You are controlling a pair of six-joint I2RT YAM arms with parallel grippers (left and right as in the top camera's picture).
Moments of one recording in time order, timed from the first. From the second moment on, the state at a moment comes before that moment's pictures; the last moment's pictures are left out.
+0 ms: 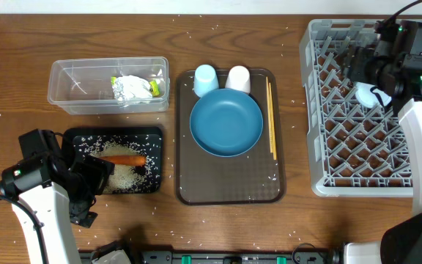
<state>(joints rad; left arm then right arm) 0.46 1.11 0.95 -1.36 0.17 -0.78 -0.12 1.59 1.45 -0.67 -0.07 0.16</state>
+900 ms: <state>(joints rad) 0.46 1.11 0.95 -1.36 0.17 -0.78 -0.31 1.91 1.45 -0.58 0.06 0.17</state>
